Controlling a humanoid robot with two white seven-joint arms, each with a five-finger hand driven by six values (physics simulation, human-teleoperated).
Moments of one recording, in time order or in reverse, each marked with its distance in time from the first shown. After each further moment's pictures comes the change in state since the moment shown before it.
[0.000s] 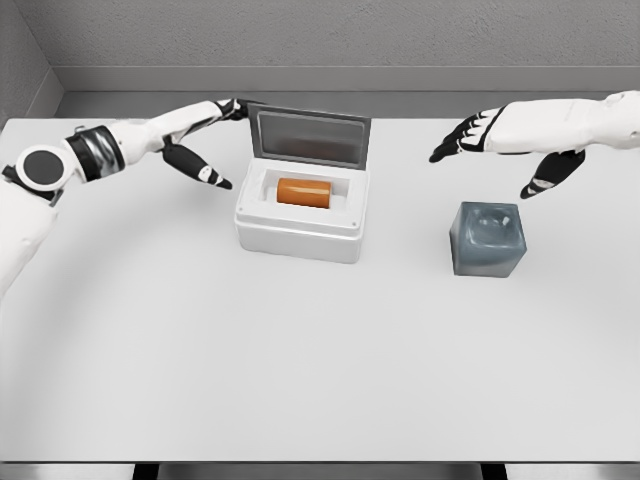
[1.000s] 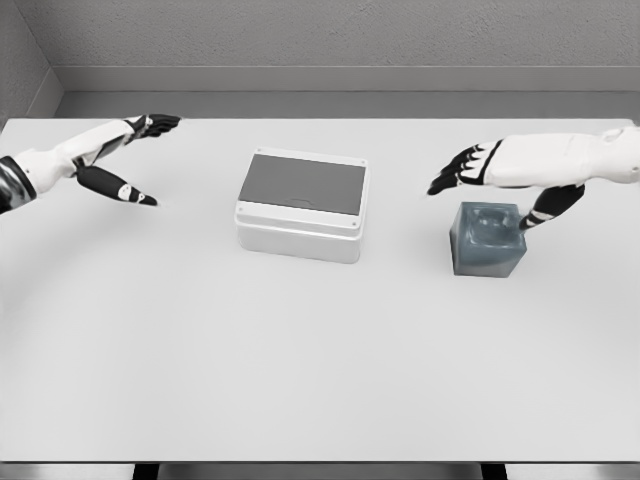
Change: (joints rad) left arm 0.123 0.216 0.038 -0.034 0.149 -0.058 0.000; right arm 0.064 -0.083 0.013 -0.109 -0.015 0.000 -0.052
